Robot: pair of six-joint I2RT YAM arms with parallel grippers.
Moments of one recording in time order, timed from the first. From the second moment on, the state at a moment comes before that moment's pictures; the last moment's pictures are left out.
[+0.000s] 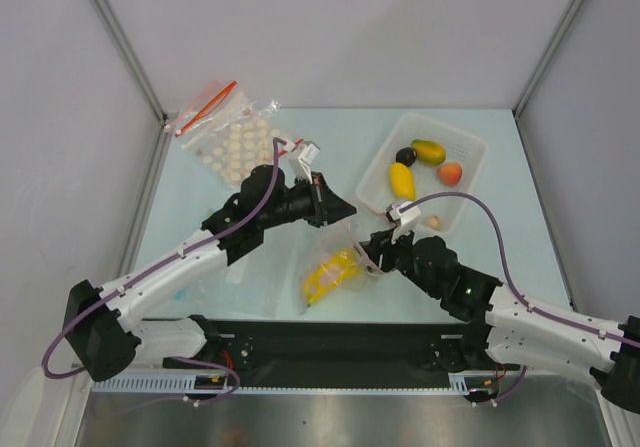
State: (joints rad) left arm -0.78 1.20 0.97 0.01 0.34 -0.70; right arm 1.01 0.82 0.51 0.08 0.30 0.30
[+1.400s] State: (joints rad) left arm -0.70 1.27 0.93 0.03 -0.08 -0.43; right arm 0.73 1.22 0.81 0.12 -0.05 0.36
